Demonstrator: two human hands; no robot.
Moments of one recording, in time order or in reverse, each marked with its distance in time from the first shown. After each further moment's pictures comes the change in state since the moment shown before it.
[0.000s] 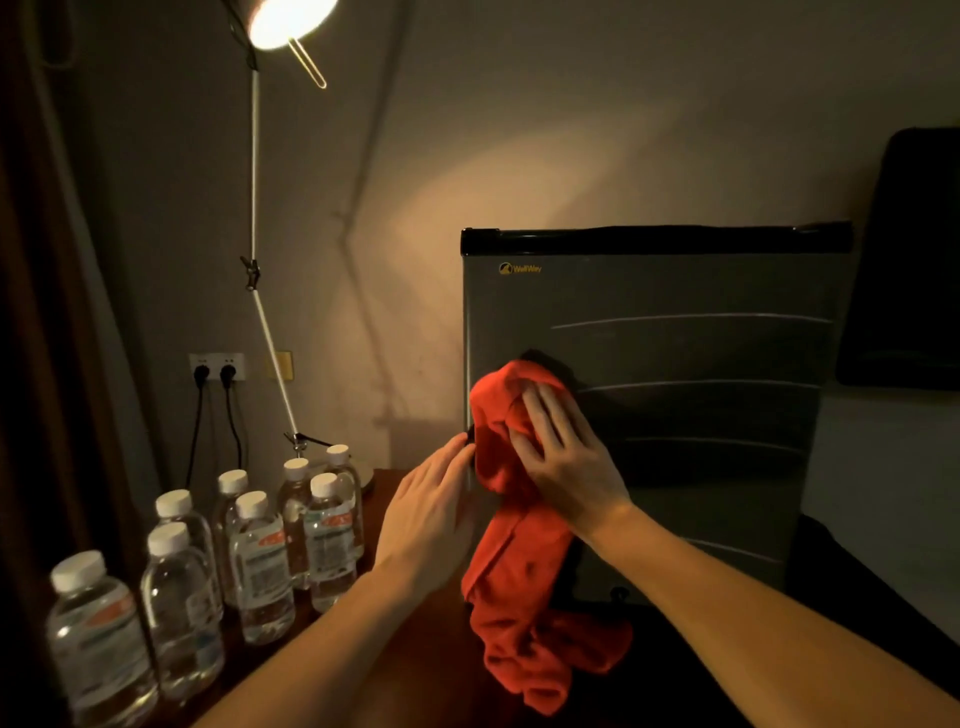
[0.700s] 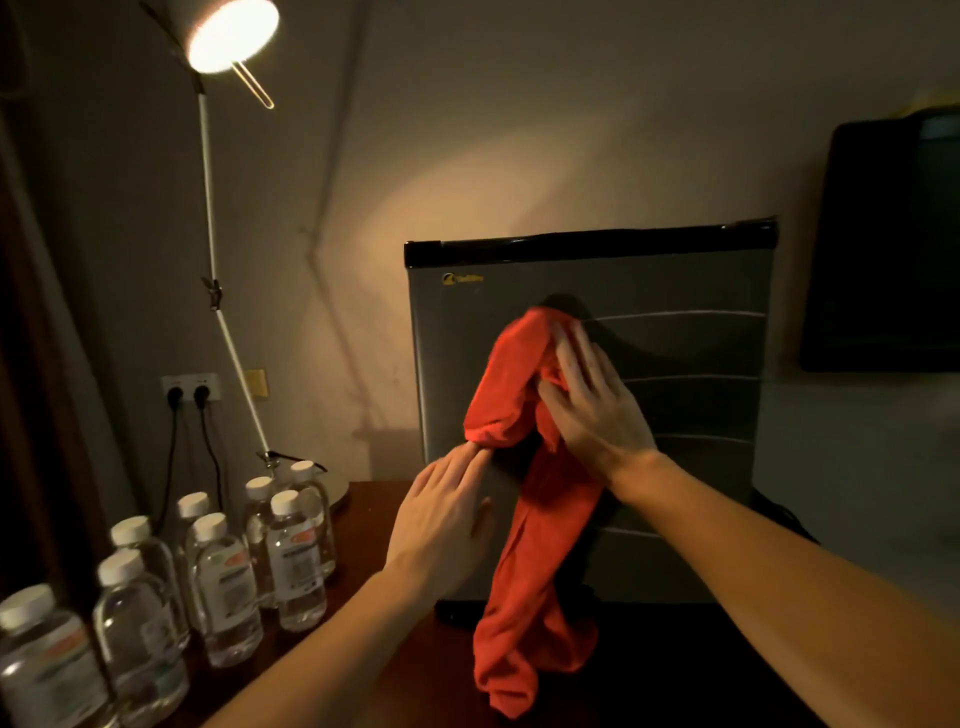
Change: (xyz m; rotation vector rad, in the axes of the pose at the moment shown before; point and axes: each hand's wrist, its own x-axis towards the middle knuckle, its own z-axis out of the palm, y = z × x) left_hand 0.018 0.055 0.012 0.115 -0.045 0.133; right_hand 0.000 0.091 -0.030 -0.058 -0.026 0.091
